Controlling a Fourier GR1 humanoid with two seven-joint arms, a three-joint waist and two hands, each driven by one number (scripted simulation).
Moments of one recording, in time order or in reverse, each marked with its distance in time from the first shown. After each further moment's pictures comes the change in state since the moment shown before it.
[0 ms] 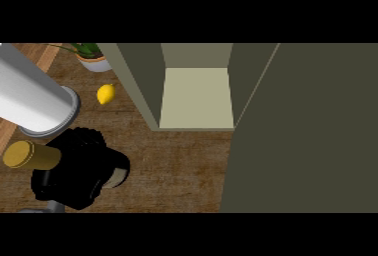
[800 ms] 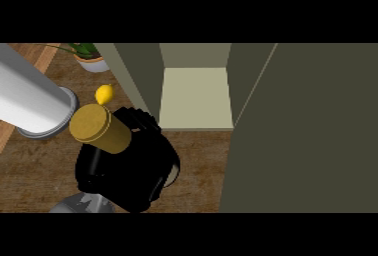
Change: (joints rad) left arm -0.177 -0.198 -0.205 -0.258 -0.161 0.254 0.389; right arm 0.014 0.021 0.001 0.006 -0.004 0.016 -0.025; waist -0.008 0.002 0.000
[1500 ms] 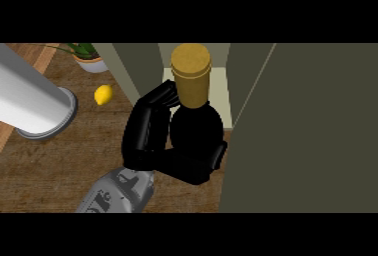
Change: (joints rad) left arm -0.273 -0.086 -0.116 0.131 -0.080 0.286 0.101; right arm 0.022 -0.001 -0.008 -0.008 -0.009 0.025 0.003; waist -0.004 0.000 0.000
